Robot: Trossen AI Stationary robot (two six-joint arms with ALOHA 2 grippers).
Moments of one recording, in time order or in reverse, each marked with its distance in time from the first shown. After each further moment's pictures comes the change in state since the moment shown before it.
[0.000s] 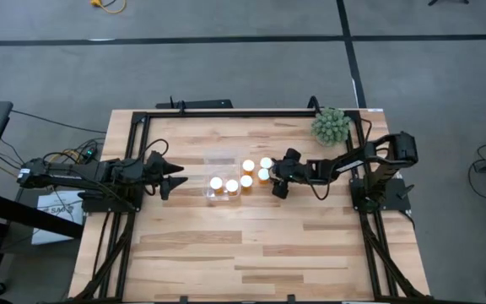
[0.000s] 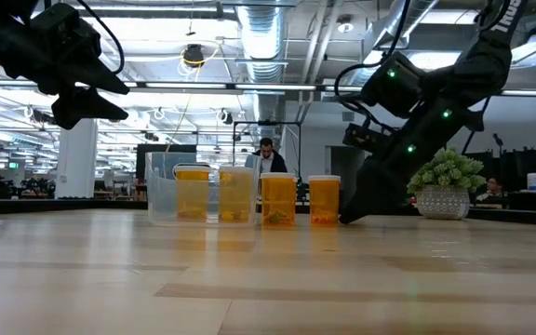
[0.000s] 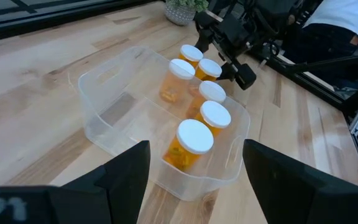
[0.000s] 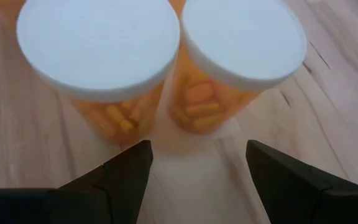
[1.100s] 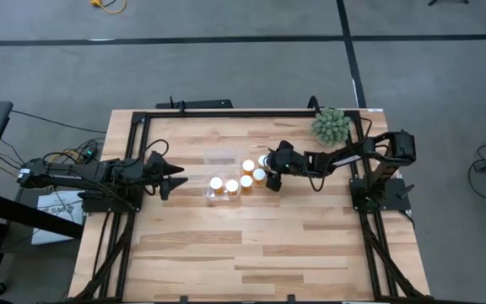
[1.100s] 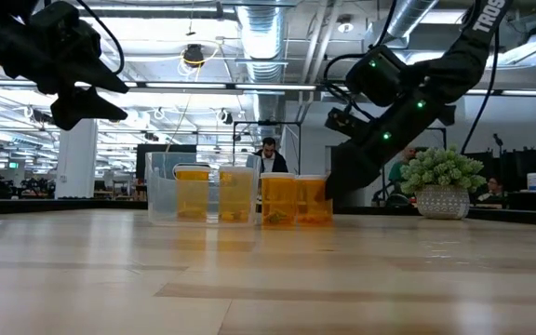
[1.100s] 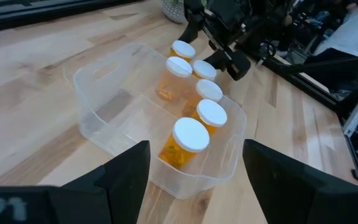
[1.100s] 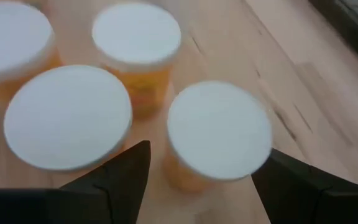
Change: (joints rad) left arm 0.000 0.000 0.000 0.000 0.018 -0.025; right arm -0.075 0.003 0.086 0.042 -0.086 -0.090
